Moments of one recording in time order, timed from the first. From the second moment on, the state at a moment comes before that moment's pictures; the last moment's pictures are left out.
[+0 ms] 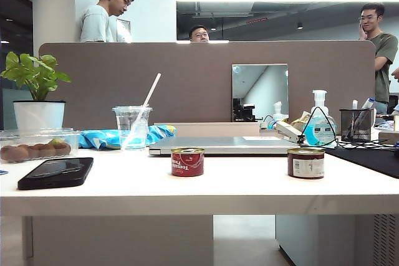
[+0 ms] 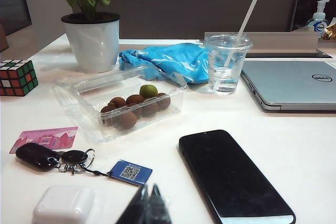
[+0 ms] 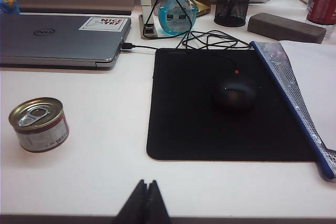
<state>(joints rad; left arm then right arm) 0.01 0.01 0.01 0.00 0.02 0.01 0.02 0.00 0.01 -0.14 0.07 -0.03</state>
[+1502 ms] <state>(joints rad) -0.10 0.65 0.39 -0.08 0.58 0.05 0.18 1.15 0.69 -0.05 -0.18 -0.09</state>
